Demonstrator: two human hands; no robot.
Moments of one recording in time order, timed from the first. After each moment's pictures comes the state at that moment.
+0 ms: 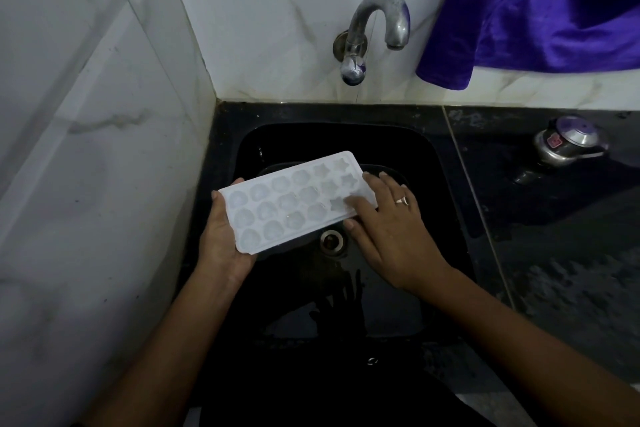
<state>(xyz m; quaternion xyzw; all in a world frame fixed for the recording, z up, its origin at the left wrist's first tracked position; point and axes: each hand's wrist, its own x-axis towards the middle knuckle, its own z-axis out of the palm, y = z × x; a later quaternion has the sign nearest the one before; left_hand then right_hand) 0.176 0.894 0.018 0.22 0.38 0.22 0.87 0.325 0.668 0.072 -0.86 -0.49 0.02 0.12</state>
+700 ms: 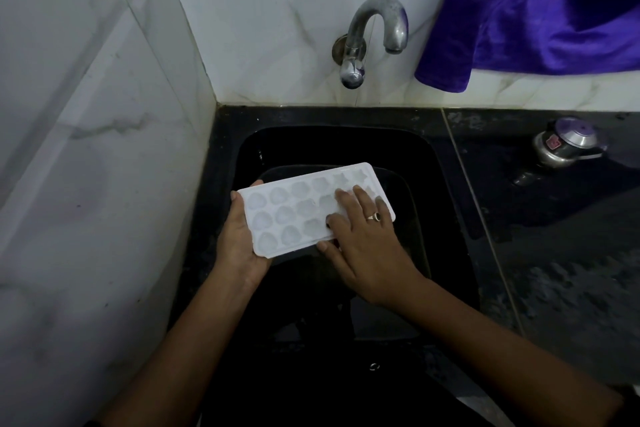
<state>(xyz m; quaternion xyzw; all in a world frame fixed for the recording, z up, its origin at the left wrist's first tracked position) 0.191 0.869 0.038 0.22 0.37 0.21 0.88 0.297 0.683 0.055 -0.85 -0.53 0.04 0.08</state>
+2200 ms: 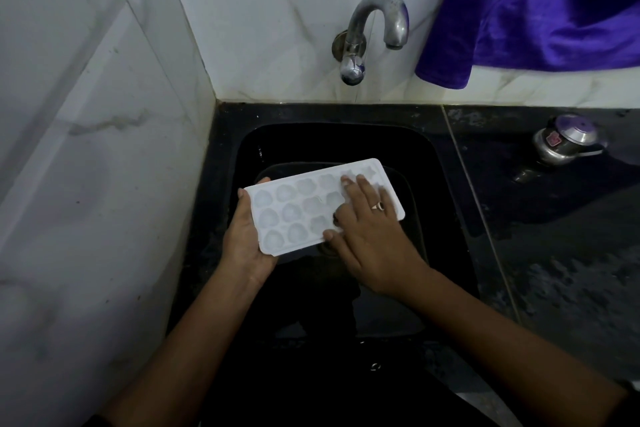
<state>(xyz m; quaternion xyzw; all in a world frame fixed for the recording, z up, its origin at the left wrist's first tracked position) 0.193 0.862 0.048 0.23 0.36 0.19 0.88 0.307 0.683 0.064 -0.84 -0.53 0.04 0.09</state>
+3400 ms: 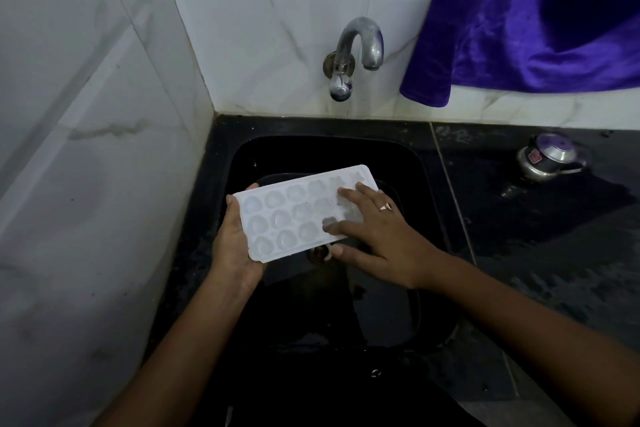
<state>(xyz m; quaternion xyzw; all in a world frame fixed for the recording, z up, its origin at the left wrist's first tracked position) 0.197 0.842 0.059 0.24 0.36 0.23 0.87 0.351 0.644 0.101 -0.78 -0.60 0.15 0.10</state>
